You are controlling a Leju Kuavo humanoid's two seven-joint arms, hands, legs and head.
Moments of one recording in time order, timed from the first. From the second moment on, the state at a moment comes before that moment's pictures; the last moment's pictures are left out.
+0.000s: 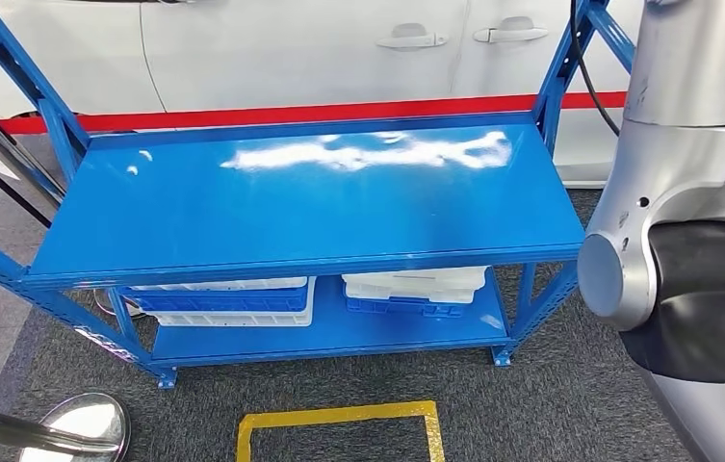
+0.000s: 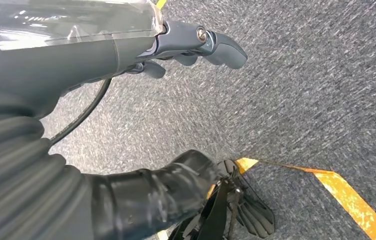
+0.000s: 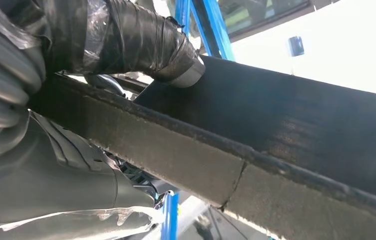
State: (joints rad) left arm -0.10 -0.10 1.24 -0.21 -0.83 0.21 -0.11; right arm -1.41 -0.17 0.74 -1.29 0.77 0.31 -0.07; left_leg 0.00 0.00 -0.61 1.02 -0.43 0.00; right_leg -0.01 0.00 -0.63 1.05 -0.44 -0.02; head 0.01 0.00
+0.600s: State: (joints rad) left arm -0.10 -0.11 1.24 -0.21 -0.84 0.20 -0.11; right arm -1.44 -0.16 0.94 -1.33 0.62 0.41 -0.10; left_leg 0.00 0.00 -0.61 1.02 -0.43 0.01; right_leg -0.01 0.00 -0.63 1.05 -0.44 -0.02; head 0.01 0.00
